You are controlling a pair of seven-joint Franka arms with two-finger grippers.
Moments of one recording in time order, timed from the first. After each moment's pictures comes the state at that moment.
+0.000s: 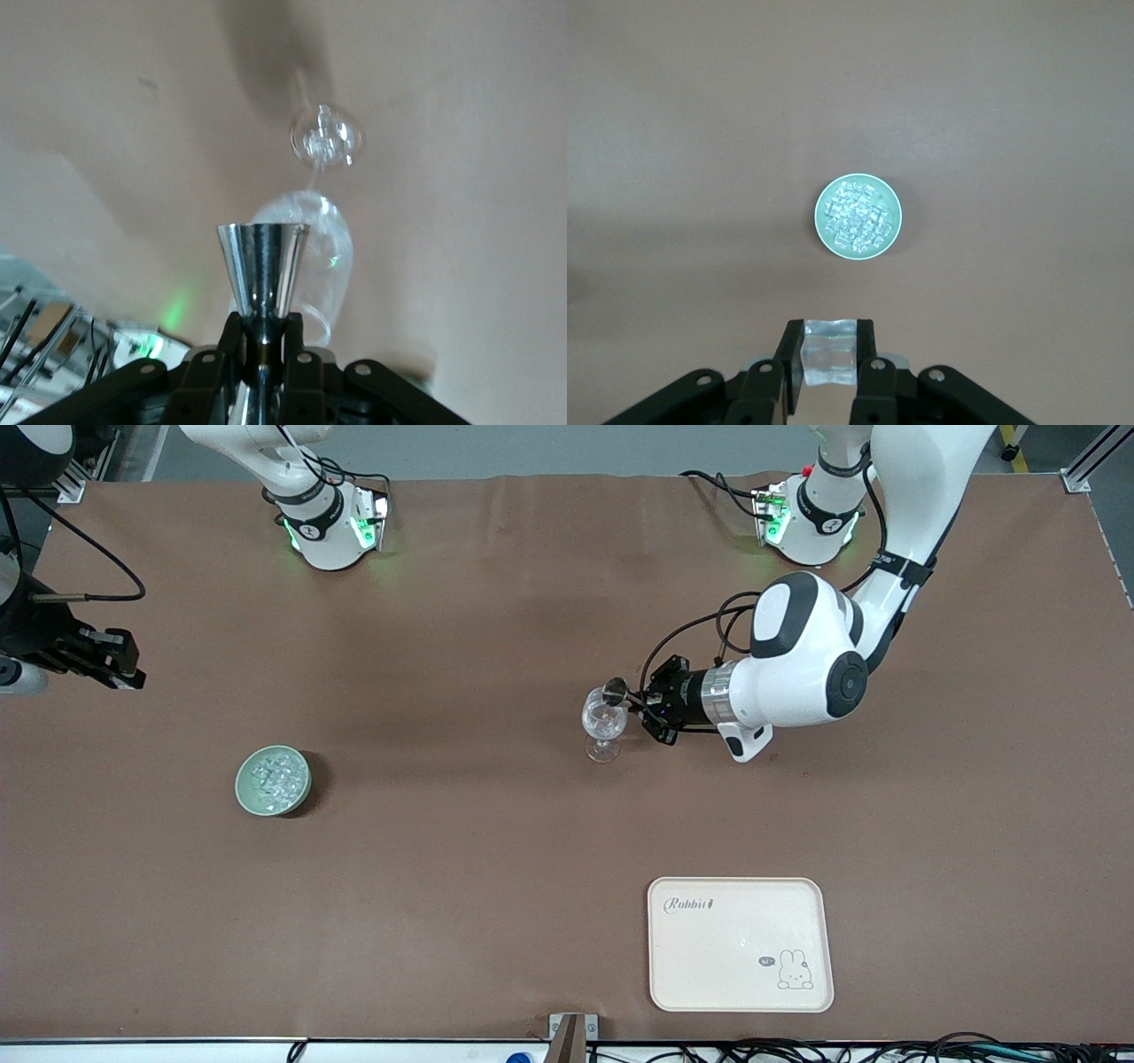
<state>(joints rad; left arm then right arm) -0.05 0.38 -0.49 -1.83 -0.65 2.11 -1.56 0.04 -0.04 -0.05 -1.67 0.00 1.65 0.01</state>
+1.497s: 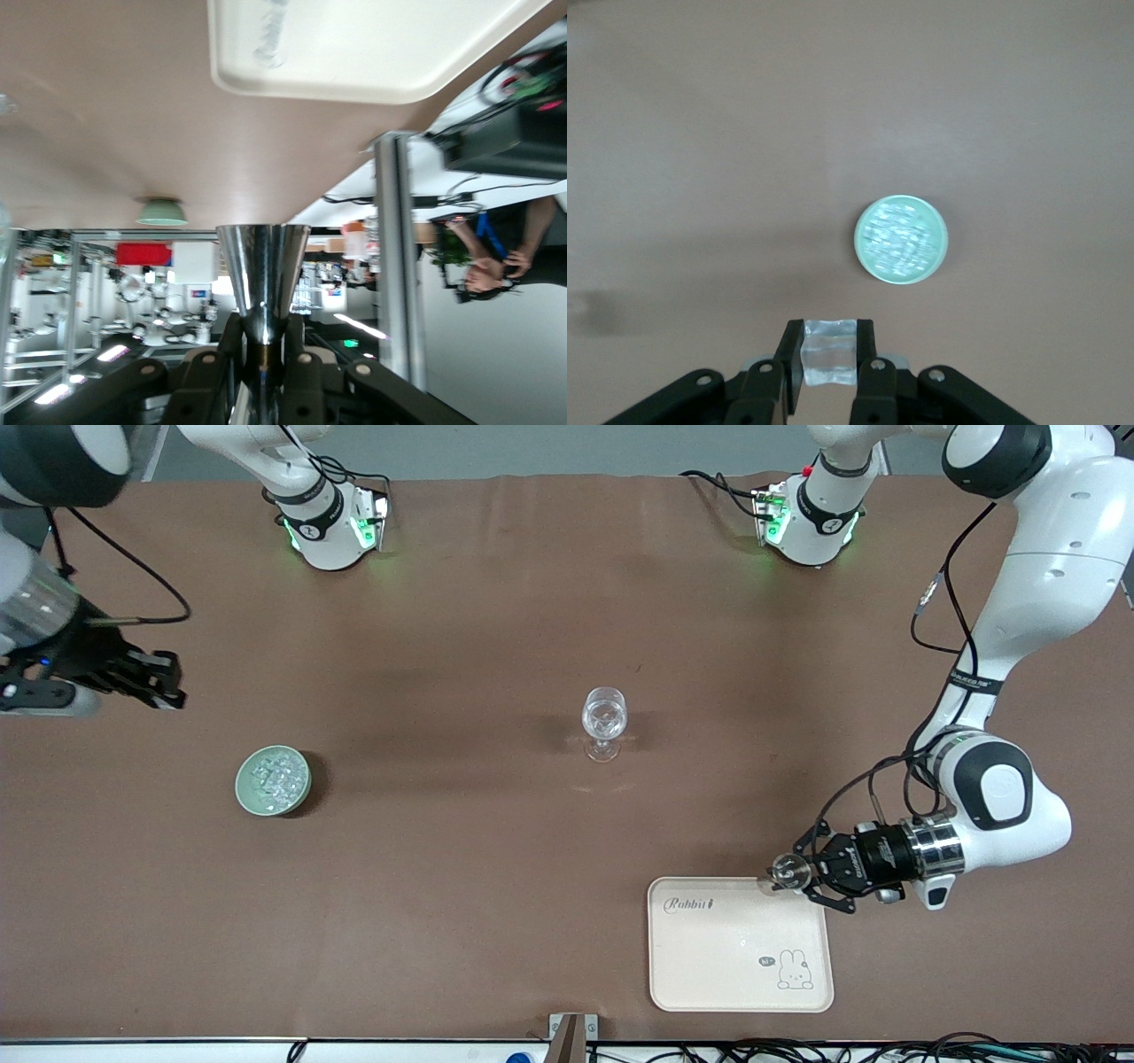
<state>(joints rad) 0.31 0.88 -0.45 -1.38 -1.15 2.08 -1.01 0.15 0.01 -0.04 -1.67 0.01 1.75 0.18</state>
